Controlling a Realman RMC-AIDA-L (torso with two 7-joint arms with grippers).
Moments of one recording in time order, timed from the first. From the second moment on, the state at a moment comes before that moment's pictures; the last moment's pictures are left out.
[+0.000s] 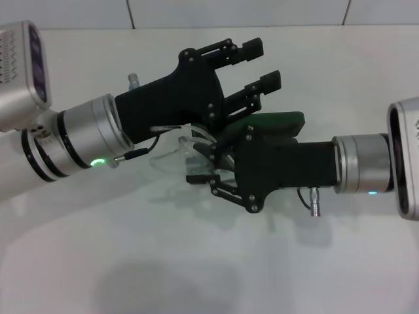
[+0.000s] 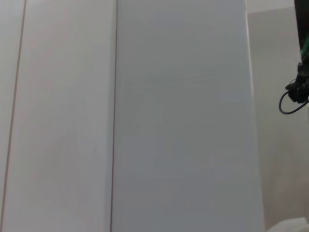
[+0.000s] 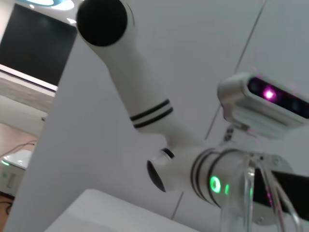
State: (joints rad) left arm -0.63 -2.10 1.19 0.29 1.13 1.62 -0.83; right arm 0.67 2.03 -1.73 -0.45 -0.99 -1.43 0.53
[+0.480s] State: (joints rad) left arm -0.62 -2.10 1.19 0.29 1.12 1.63 -0.83; right arm 0.67 2.03 -1.73 -0.45 -0.95 -1.36 0.54
